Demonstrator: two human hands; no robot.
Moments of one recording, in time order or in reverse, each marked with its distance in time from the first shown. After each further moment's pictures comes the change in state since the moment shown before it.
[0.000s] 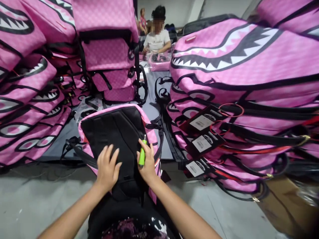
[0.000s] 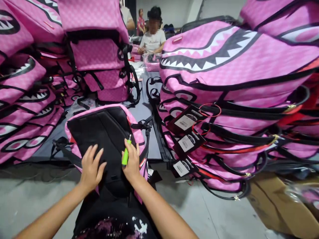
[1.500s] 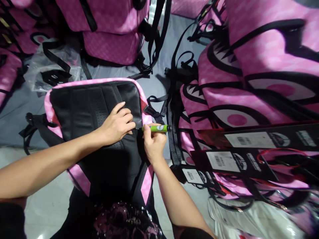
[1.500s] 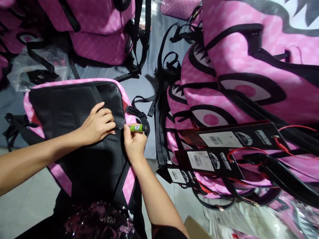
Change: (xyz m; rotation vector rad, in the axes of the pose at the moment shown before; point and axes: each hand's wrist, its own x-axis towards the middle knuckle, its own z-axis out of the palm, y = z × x) left_hand 0.179 -0.028 0.083 -0.074 -0.180 0.595; right_hand 0.082 0.058 -0.003 -0.111 -0.019 0.406
